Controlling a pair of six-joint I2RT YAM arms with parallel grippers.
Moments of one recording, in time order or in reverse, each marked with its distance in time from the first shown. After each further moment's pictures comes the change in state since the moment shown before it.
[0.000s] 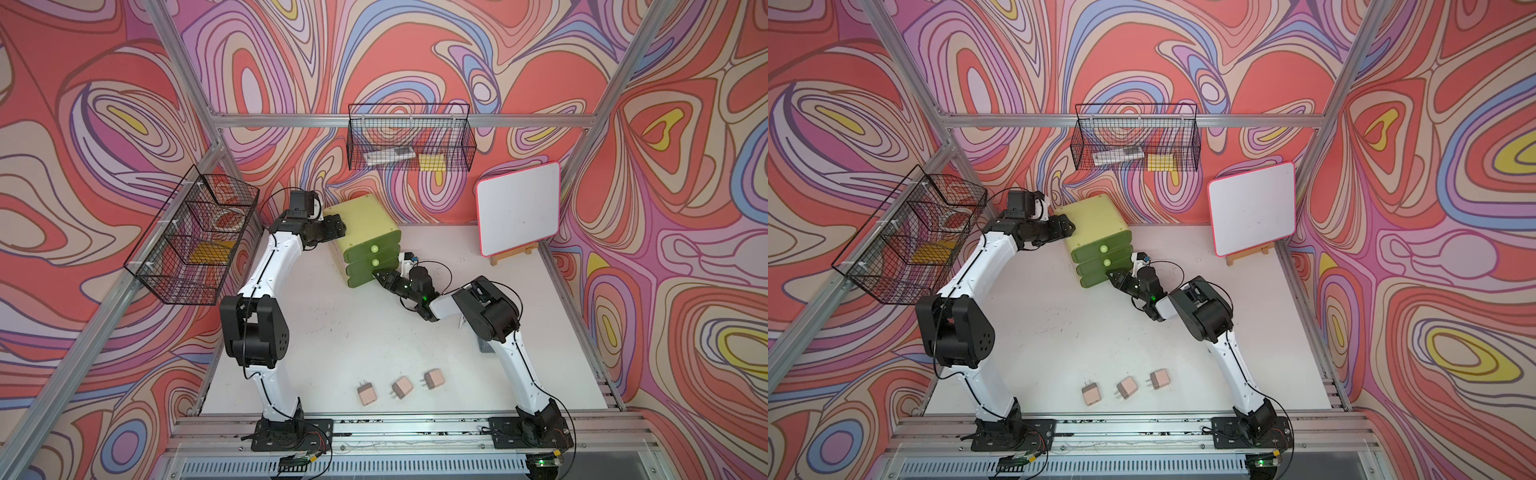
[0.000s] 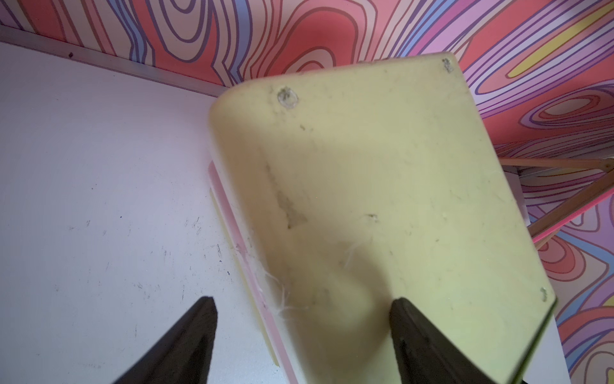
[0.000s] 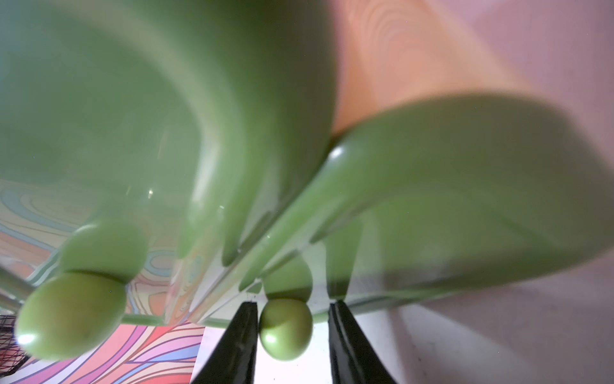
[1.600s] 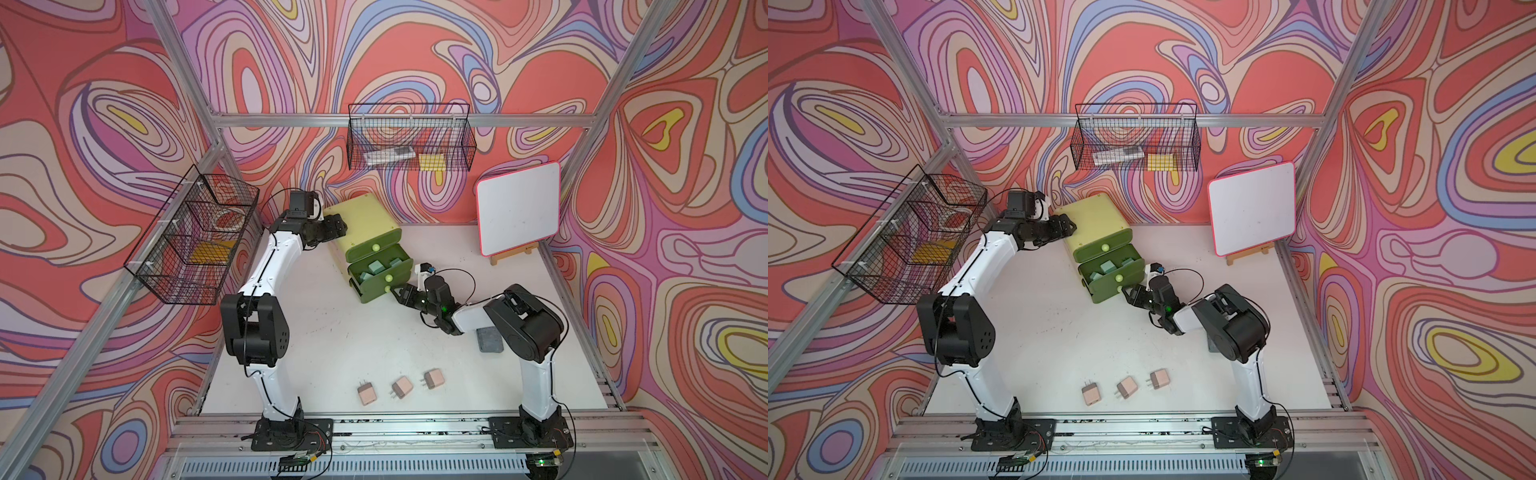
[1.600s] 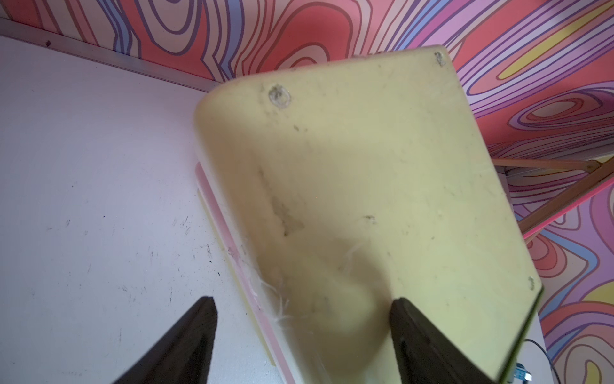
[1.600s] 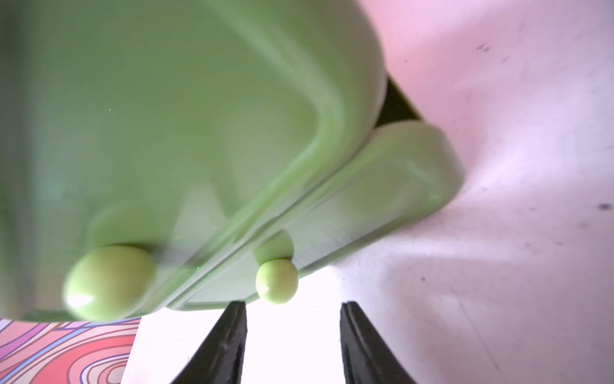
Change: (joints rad) left arm 0.006 0.012 0.000 0.010 0.035 -0.018; right arm 0.013 -0.431 -0.428 -0.231 0.140 -0.243
